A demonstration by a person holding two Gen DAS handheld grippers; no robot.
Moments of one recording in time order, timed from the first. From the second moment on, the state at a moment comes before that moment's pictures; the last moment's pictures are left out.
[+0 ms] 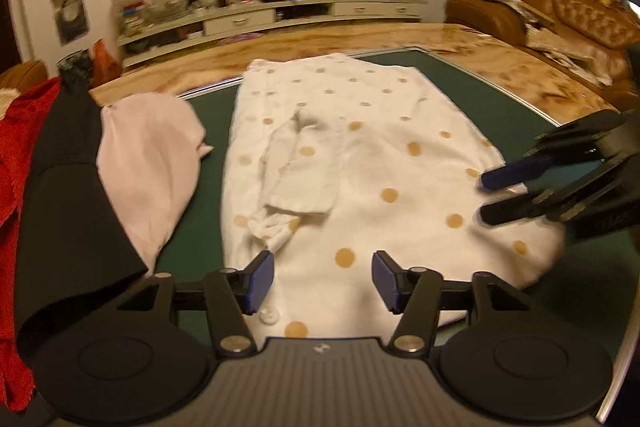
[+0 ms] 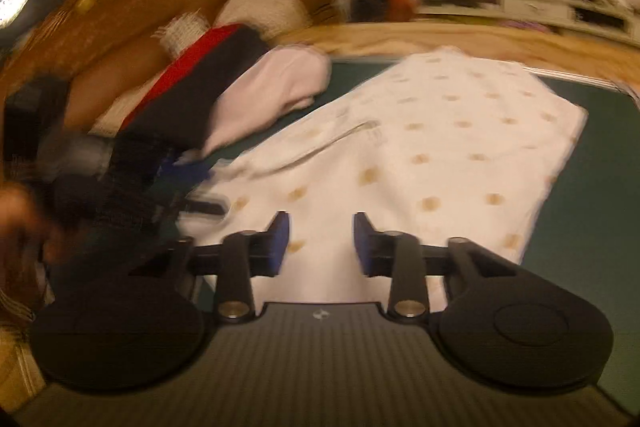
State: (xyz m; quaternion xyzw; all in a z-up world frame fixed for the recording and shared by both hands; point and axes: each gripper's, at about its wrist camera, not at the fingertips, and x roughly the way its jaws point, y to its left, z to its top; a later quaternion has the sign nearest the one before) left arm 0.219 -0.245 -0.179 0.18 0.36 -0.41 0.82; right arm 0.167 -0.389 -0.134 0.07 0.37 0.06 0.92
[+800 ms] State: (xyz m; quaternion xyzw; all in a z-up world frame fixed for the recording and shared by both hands) left arm 0.193 -0.234 -0.178 0.25 0.33 -0.44 0.79; right arm 0.154 -0.306 -0.158 -0.28 0.37 0.12 0.88
